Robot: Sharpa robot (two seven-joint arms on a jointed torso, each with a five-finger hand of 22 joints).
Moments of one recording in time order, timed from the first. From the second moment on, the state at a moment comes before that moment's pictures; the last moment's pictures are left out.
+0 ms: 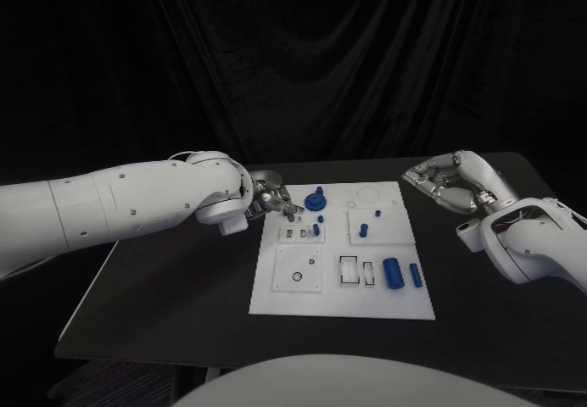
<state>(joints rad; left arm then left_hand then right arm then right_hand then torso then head) 1.33 -0.72 -0.21 1.43 -0.86 0.04 -0.40 1.21 0.11 0.07 0.21 0.28 0.82 0.10 0.51 0.37 1.47 0.04 1.57 1.31 1.47 -0.02 1.57 1.31 0.04 1.44 0.09 1.52 1.31 1.24 -0.98 -0.25 1.55 -0.91 -0.69 0.42 1.36 0.03 0.23 0.29 0.27 1.02 0.10 0.21 0.24 0.98 0.03 1.04 0.80 1.36 -0.03 1.08 1.17 0.09 1.41 0.08 1.10 1.31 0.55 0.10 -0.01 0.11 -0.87</state>
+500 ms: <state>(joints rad) 1.33 -0.61 -0.21 1.36 -0.91 0.07 -0.49 1.20 0.11 0.08 0.23 0.25 0.76 0.10 0.57 0.53 1.47 0.03 1.57 1.31 1.47 -0.02 1.57 1.31 0.04 1.43 0.09 1.51 1.31 1.24 -0.99 -0.25 1.57 -0.91 -0.69 0.41 1.37 0.02 0.24 0.29 0.27 1.01 0.11 0.20 0.24 0.98 0.03 1.04 0.80 1.36 -0.03 1.08 1.17 0.09 1.41 0.08 1.10 1.31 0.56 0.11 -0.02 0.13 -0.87</state>
